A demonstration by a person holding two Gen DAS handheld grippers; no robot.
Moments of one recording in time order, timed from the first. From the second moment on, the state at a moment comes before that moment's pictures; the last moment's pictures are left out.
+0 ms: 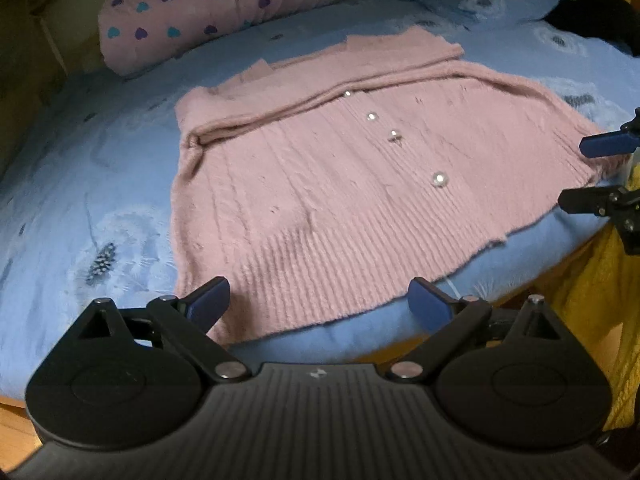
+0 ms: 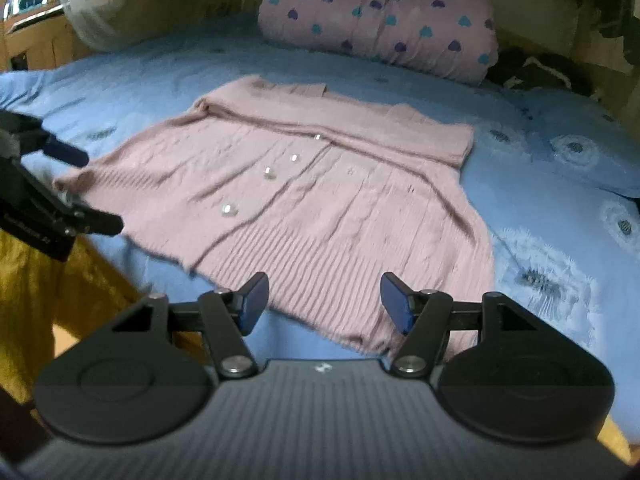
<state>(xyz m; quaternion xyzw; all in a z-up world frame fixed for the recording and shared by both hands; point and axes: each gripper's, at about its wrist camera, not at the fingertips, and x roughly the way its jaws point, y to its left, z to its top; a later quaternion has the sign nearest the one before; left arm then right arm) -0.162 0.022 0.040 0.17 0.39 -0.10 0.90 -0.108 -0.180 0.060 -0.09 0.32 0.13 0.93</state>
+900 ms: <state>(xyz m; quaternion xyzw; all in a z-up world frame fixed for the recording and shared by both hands) -0.127 0.020 0.015 0.22 0.34 -0.02 0.91 -0.090 -0.167 0.035 -0.17 0.30 0.05 0.94</state>
